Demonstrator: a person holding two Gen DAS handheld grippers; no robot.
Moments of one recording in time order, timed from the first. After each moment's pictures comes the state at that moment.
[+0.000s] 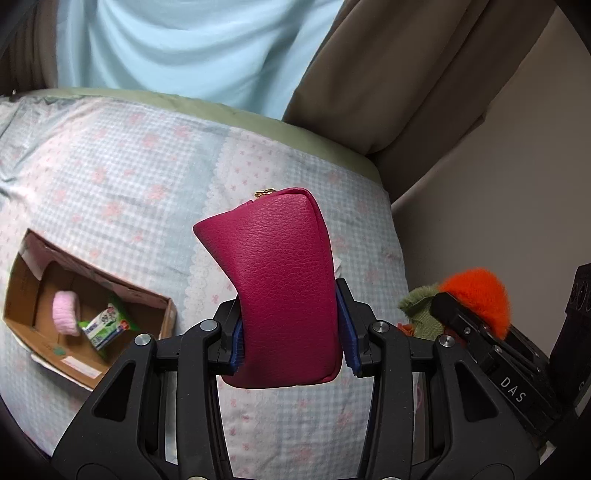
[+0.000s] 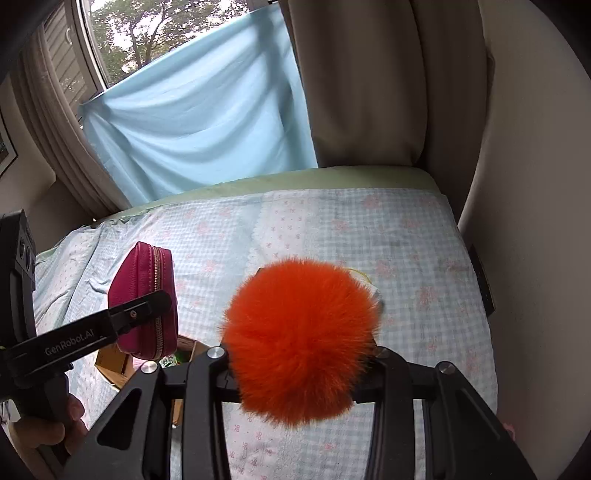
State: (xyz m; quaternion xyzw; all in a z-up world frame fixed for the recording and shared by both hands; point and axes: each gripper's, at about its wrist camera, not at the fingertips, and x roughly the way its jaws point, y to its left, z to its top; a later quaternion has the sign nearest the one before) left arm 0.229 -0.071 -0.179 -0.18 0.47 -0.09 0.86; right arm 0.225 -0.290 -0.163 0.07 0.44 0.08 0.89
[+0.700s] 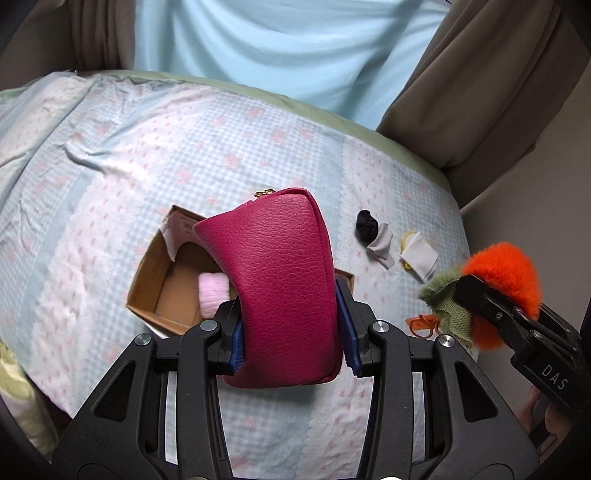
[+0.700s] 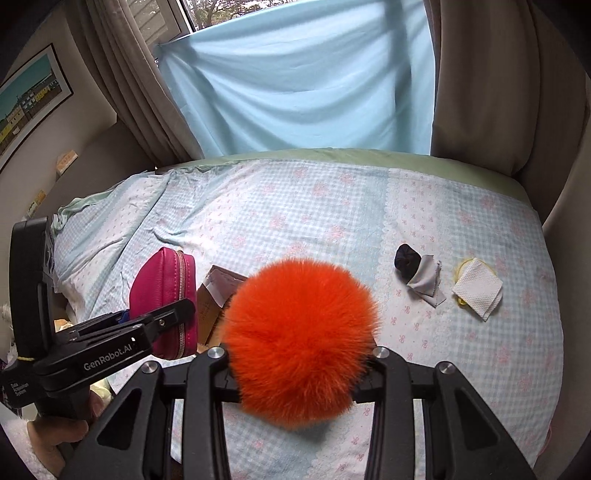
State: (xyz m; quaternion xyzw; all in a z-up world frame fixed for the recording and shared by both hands) left arm 0.155 0.168 -0.188 -0.17 0.49 -0.01 0.85; right arm 0.181 -0.062 -0.152 0.02 0.46 0.21 0.86
